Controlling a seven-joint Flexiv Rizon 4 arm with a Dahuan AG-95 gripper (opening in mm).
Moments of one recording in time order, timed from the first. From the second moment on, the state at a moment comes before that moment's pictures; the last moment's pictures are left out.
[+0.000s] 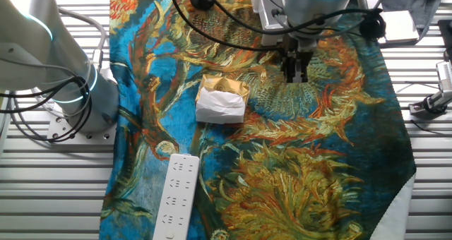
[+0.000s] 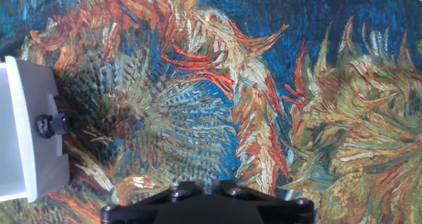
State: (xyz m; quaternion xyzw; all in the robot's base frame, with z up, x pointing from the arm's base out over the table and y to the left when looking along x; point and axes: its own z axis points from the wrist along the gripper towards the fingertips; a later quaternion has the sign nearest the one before) arm 0.499 0.000 0.170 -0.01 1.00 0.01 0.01
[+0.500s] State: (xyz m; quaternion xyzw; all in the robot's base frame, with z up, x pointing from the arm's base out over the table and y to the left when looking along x) arm 0.500 0.000 0.170 -0.01 1.00 0.01 0.01
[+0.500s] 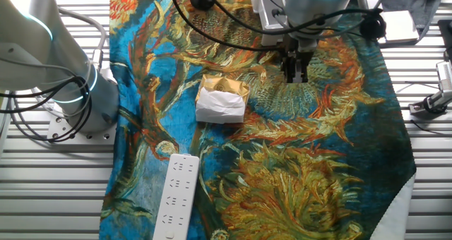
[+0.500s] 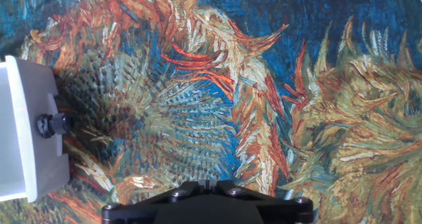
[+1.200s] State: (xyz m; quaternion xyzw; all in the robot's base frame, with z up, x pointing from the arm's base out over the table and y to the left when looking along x) arm 0.497 -0.001 0.170 -0.12 0.99 0.00 0.01
